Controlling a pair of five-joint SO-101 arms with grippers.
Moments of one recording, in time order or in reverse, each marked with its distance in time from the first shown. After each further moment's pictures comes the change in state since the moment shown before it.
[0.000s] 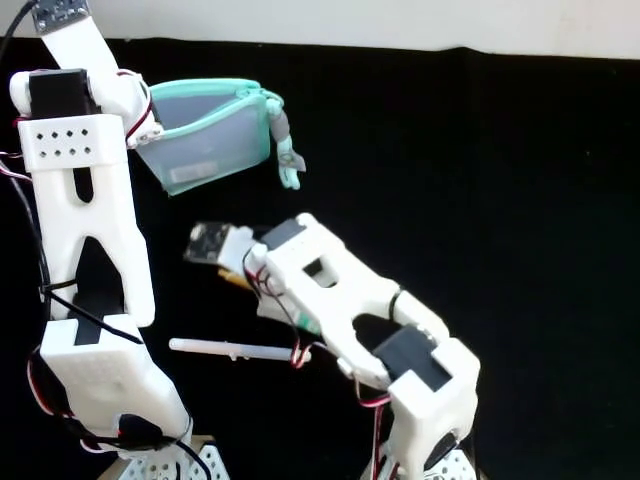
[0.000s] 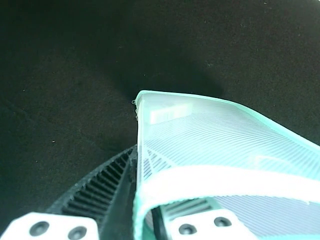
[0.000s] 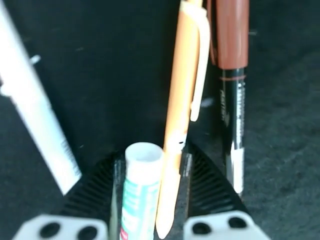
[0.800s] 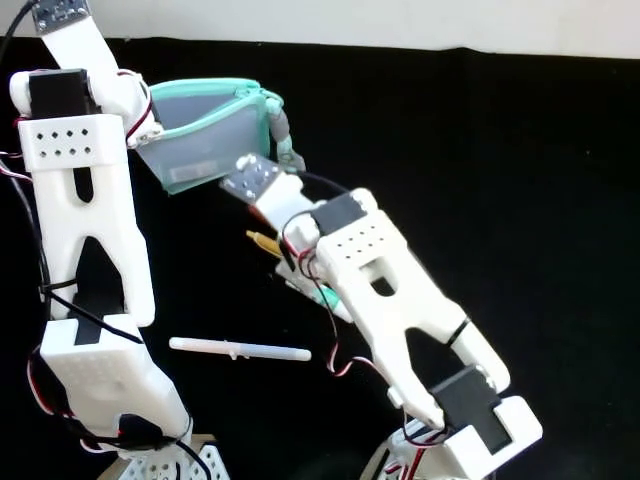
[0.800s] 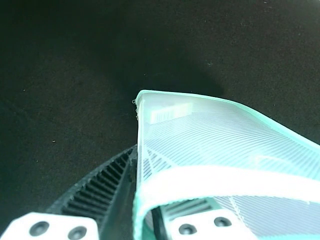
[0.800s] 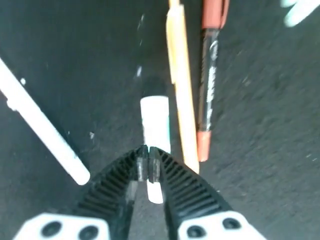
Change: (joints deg) left arm 0.0 0.1 0.0 -0.1 0.0; right arm 6.2 -21.1 4.4 6.4 -10.5
